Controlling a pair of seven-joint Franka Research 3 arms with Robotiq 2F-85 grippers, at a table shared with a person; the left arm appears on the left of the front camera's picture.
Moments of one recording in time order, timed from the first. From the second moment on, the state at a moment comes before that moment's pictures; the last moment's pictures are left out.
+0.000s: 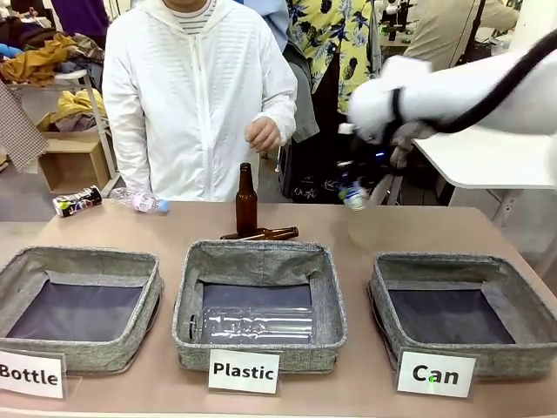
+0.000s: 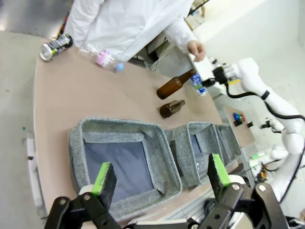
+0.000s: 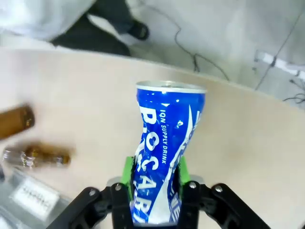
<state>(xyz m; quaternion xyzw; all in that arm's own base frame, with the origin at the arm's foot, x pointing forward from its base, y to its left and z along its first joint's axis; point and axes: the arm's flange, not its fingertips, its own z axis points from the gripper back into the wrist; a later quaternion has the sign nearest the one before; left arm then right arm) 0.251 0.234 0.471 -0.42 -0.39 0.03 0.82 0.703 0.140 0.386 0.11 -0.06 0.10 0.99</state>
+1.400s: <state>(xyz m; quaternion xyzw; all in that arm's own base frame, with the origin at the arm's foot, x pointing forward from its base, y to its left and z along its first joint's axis) 0.251 0.234 0.471 -0.42 -0.39 0.03 0.82 0.398 0.009 0.451 0.12 -0.06 0.56 0.82</state>
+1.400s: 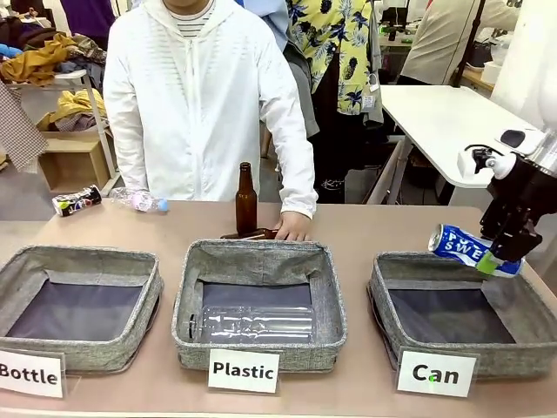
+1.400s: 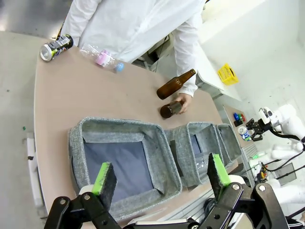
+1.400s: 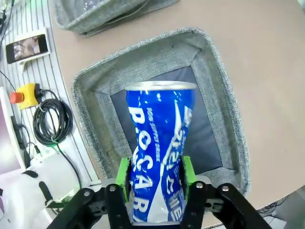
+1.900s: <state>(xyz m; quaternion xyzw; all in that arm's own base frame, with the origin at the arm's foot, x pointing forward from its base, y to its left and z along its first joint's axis) 0.251 0.234 0.471 -0.42 -0.39 0.03 0.82 0.402 0.009 0.443 0.12 -0.06 0.56 0.82</state>
